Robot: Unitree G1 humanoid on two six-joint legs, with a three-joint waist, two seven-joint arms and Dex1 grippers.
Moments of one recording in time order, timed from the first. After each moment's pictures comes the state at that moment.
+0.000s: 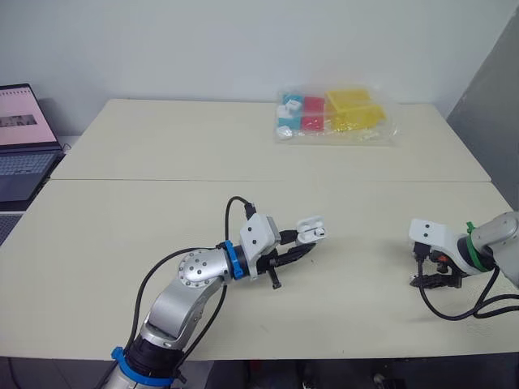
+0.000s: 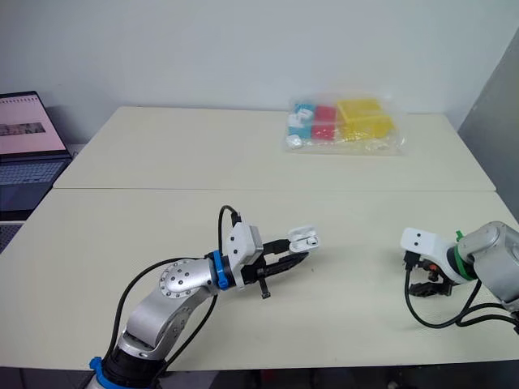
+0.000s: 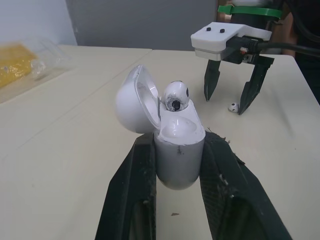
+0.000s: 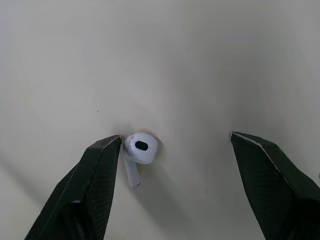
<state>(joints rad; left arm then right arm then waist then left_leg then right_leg) -0.21 0.36 -0.27 -0.37 -0.27 0.32 -0.77 -0.38 -1.18 0.31 -0.12 0.01 0.78 1.26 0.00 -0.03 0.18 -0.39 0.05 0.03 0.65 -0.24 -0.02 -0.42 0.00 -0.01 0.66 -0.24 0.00</state>
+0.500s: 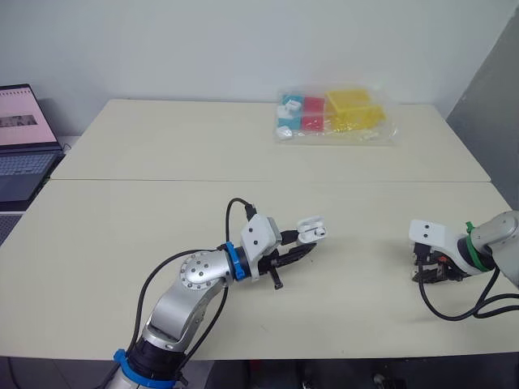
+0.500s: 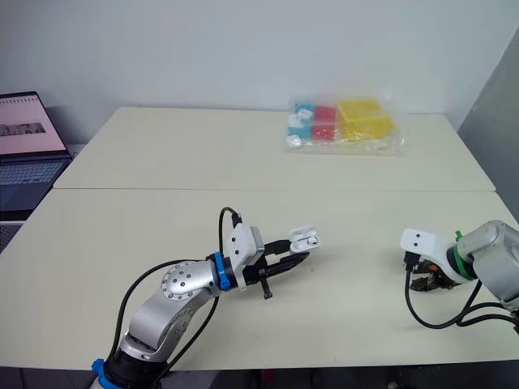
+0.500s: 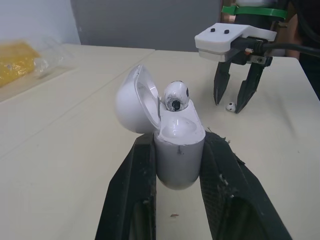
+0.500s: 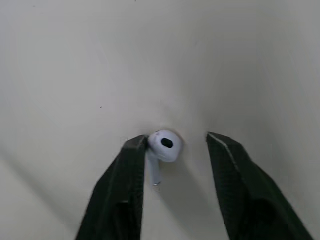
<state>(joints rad) -0.21 0.35 -0.28 -0.37 -0.27 0.32 -0.76 -0.38 -1.18 0.31 -0.14 0.00 0.79 1.27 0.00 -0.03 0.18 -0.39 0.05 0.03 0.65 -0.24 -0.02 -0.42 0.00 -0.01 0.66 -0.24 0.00</state>
